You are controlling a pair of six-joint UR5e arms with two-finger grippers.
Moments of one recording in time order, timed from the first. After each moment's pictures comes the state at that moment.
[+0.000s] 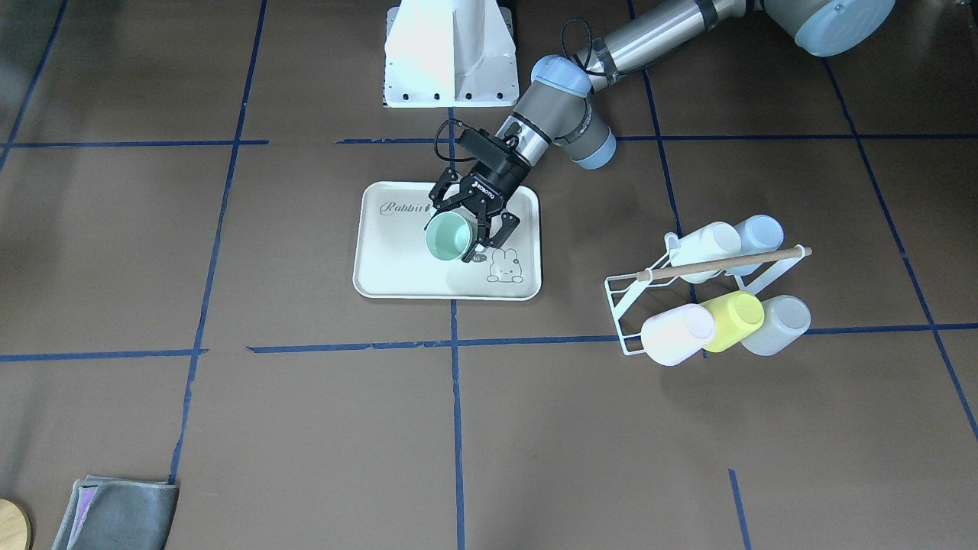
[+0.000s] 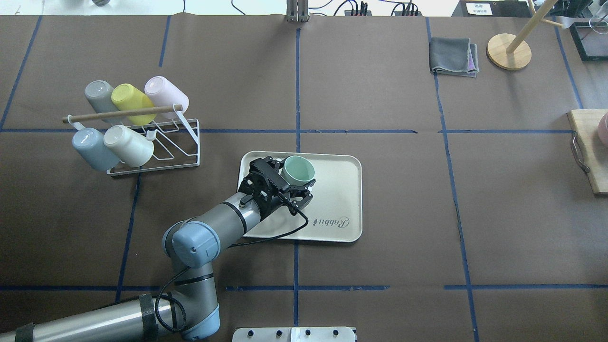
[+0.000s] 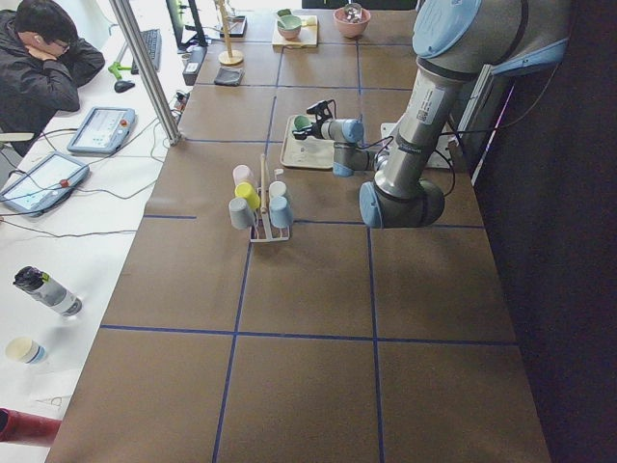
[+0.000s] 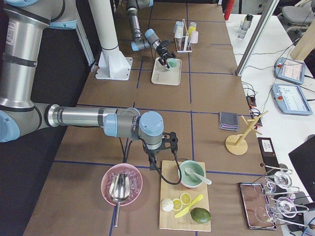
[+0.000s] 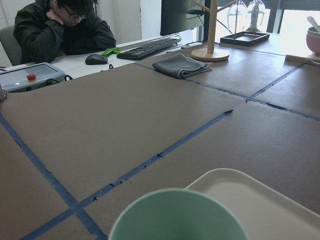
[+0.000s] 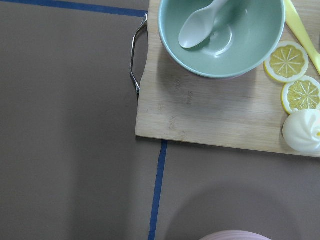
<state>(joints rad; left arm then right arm) -0.29 -2.21 -1.26 -2.93 -1.15 -0.46 1.59 -1.84 1.86 -1.62 2.36 -0.16</state>
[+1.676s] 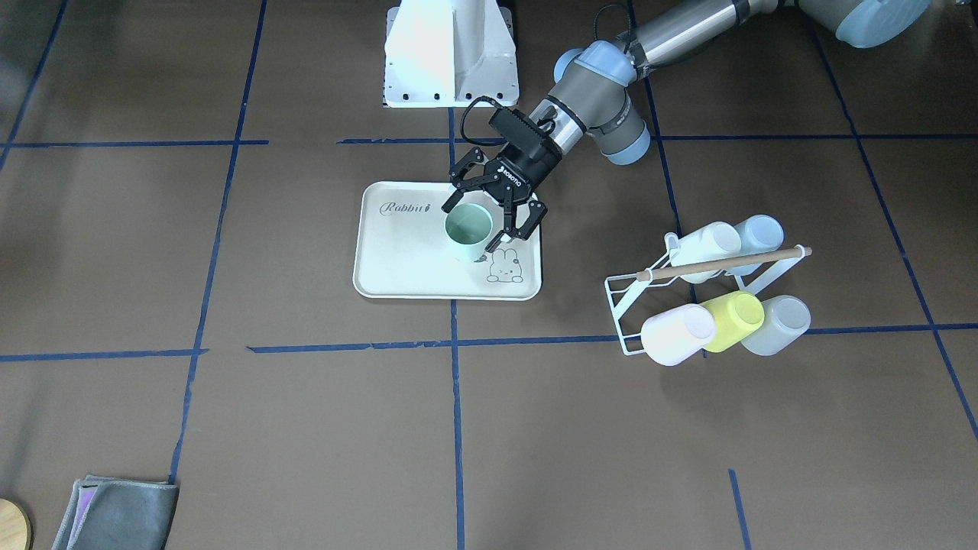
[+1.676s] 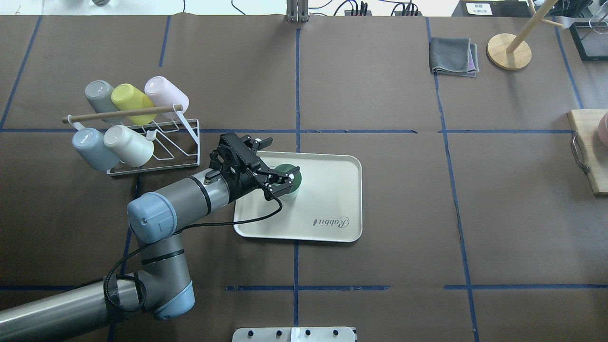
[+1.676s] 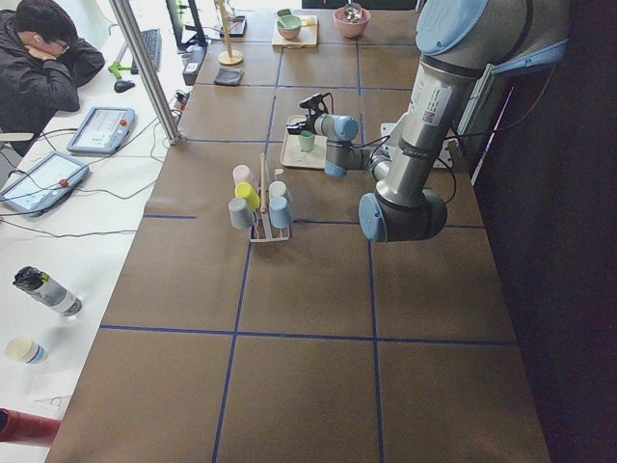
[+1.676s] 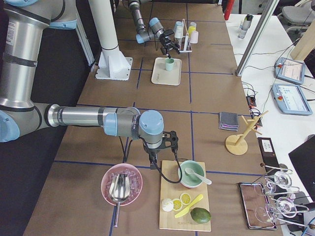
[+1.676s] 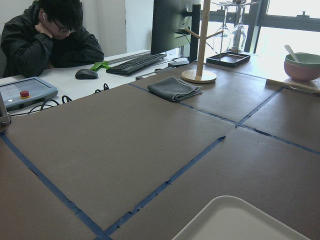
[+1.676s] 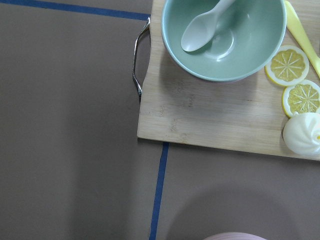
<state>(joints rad) -0.41 -2.10 -1.46 -2.87 -1.37 -0.46 1.59 -1.84 1.87 -1.62 2.36 -0.16</state>
